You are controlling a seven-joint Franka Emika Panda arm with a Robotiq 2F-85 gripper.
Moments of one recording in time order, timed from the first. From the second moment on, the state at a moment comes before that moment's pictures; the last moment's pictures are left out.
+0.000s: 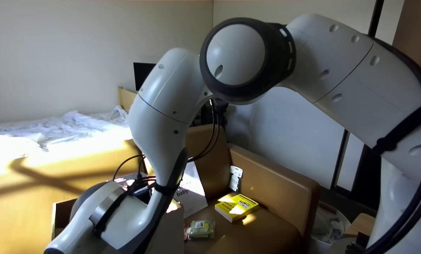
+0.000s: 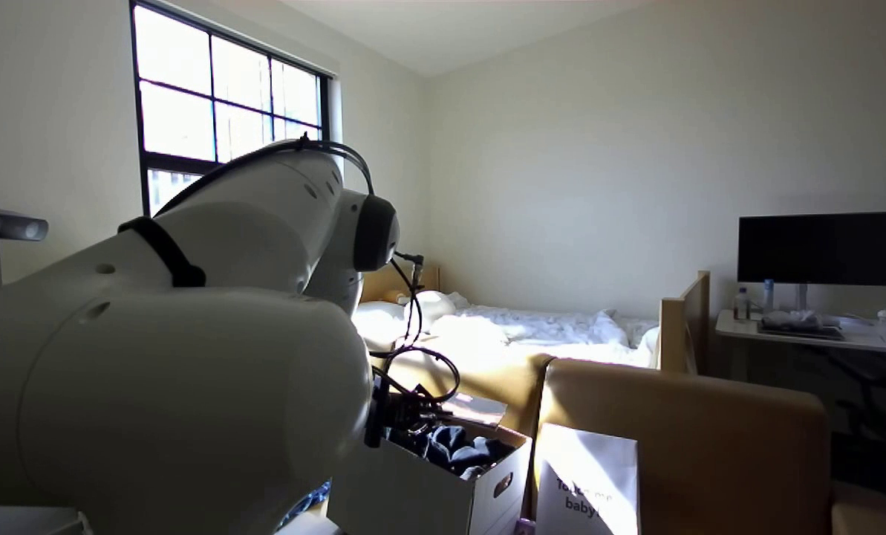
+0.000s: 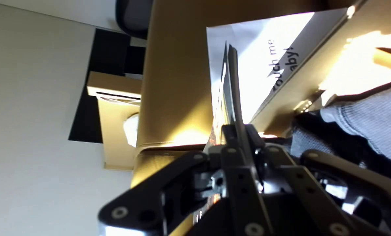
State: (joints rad) arm 0.57 0.97 0.23 -1.64 -1.65 1.64 0.83
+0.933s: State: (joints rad) arm 0.50 0.92 0.40 -1.66 -1.31 1.83 0.94
